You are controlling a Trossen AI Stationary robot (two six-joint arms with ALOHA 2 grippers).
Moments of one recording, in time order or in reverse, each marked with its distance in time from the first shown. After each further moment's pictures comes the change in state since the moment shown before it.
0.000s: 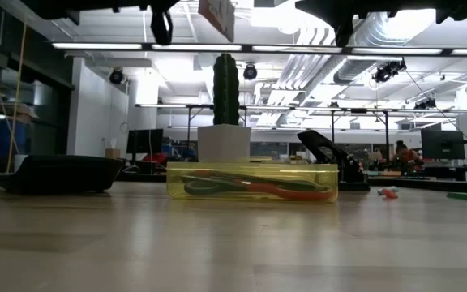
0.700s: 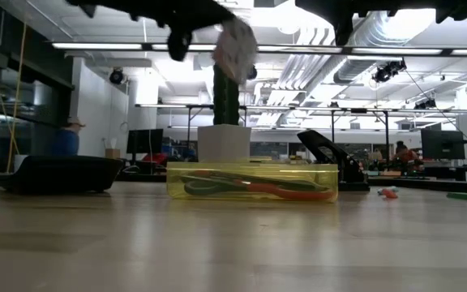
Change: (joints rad) left arm -0.081 0.216 0.210 -0.373 -0.090 0.172; right arm 0.000 0.000 0.000 0.012 -0.007 0.000
